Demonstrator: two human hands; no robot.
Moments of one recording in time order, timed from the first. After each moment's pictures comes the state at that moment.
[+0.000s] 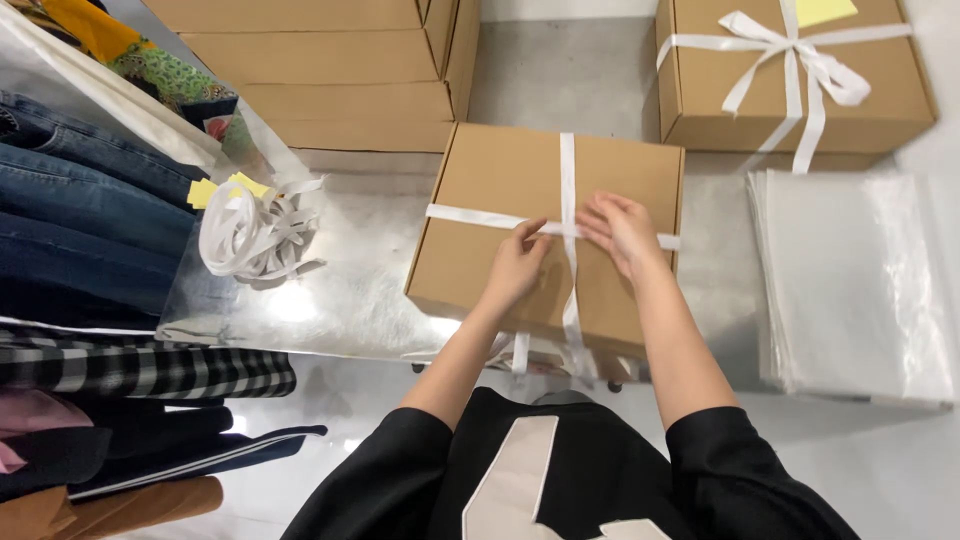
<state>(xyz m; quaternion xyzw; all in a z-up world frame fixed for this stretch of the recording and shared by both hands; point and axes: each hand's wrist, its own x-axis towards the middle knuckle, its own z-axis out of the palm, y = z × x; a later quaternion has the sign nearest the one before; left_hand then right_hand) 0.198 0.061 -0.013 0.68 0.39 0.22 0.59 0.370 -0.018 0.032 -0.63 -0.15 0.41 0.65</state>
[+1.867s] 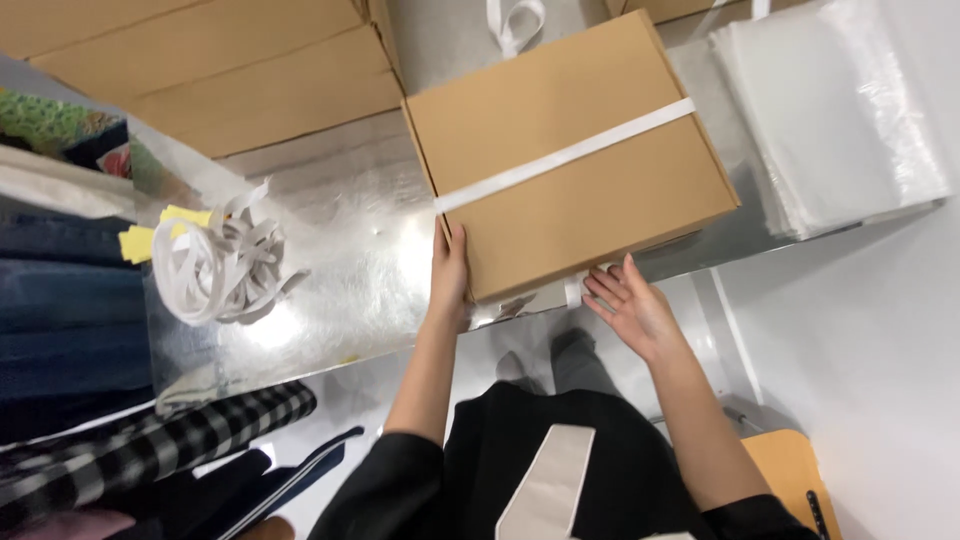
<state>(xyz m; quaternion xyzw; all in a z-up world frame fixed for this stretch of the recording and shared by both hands) 0.069 0.048 0.125 0.50 0.47 0.14 0.72 0.198 -0.171 -0.007 -0.48 0.17 0.46 0.72</state>
